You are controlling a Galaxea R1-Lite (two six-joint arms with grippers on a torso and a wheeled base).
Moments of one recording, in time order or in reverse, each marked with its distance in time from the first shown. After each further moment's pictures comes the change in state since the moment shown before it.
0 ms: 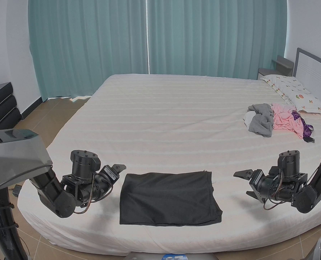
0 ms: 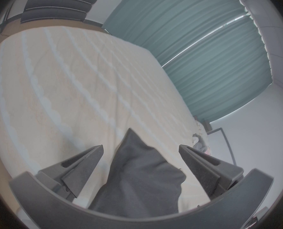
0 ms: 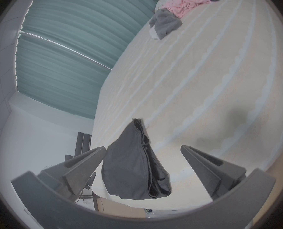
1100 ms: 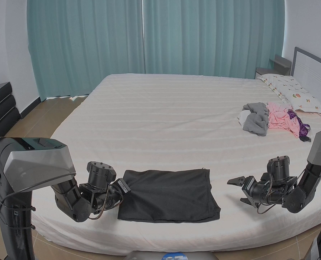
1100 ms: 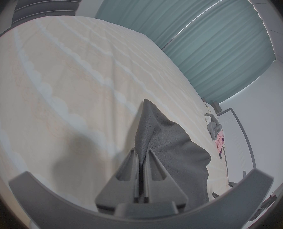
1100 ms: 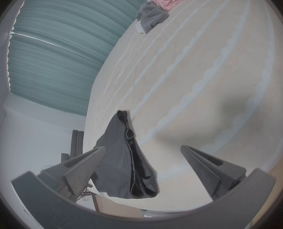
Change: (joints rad) left arm -0.036 0.176 -0.073 -0.004 -0.010 0.103; right arm 0.000 0.141 -0.050 -0.001 0.028 0.005
